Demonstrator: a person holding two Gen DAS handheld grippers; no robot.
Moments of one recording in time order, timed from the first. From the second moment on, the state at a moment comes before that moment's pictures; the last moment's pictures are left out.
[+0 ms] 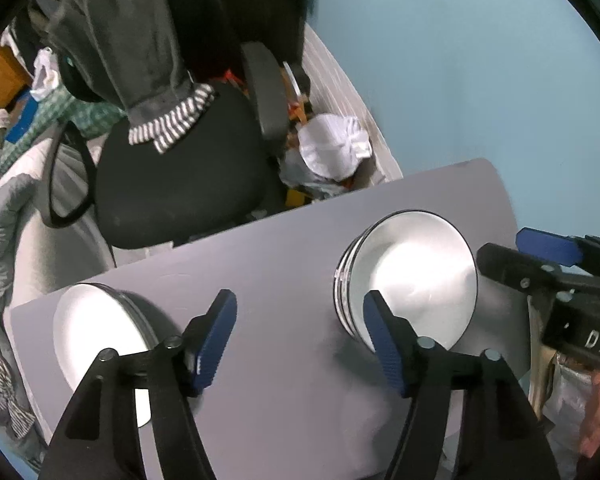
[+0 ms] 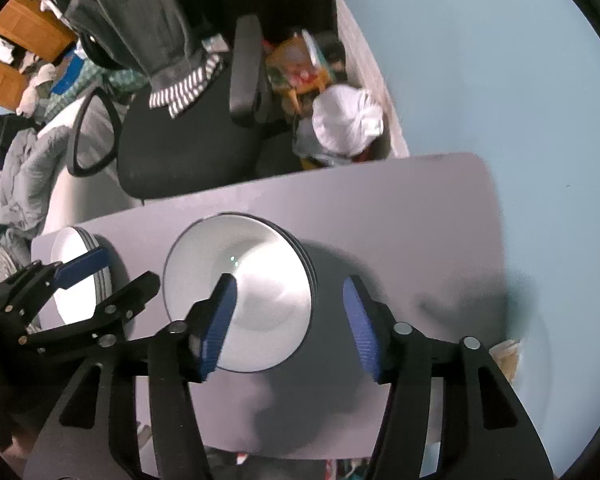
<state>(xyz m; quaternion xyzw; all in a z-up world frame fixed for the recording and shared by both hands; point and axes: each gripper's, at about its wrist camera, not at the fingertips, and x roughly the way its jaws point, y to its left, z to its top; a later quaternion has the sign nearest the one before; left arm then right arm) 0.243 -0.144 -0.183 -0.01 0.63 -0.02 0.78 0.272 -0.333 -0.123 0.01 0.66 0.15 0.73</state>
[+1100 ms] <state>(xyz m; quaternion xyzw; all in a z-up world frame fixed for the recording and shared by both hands) 0.157 -0.087 -0.077 -0.07 0.52 -0.03 0.85 0.196 -0.318 -0.001 -0.04 0.45 0.15 0.88</state>
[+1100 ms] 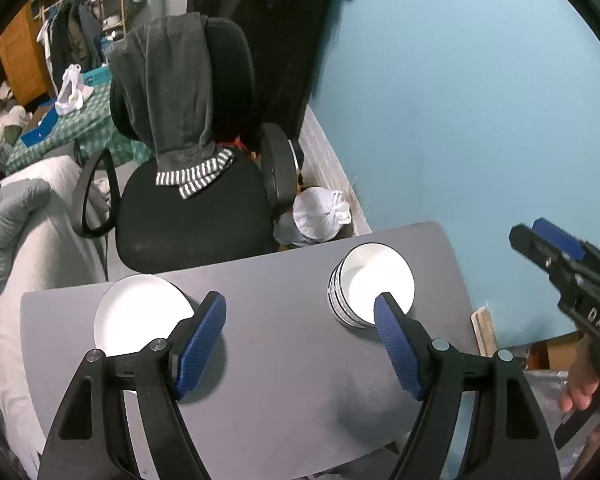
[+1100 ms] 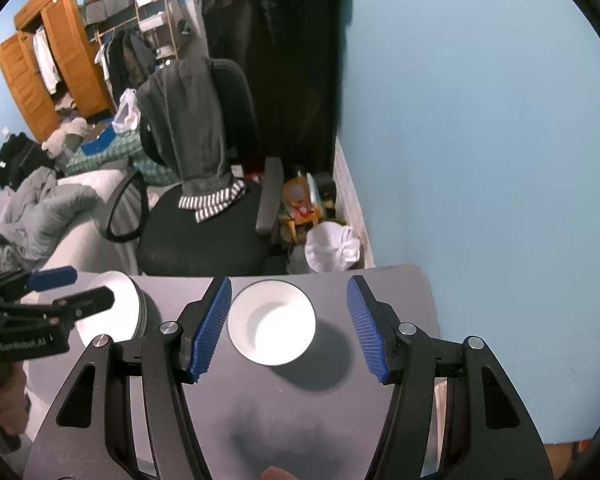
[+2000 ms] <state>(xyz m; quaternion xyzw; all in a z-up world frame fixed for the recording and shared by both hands) 0.196 -0.114 -0.122 -0.03 0.55 -0.08 0.83 0.216 -0.339 -0.082 -0.07 0.52 0.19 0.83</state>
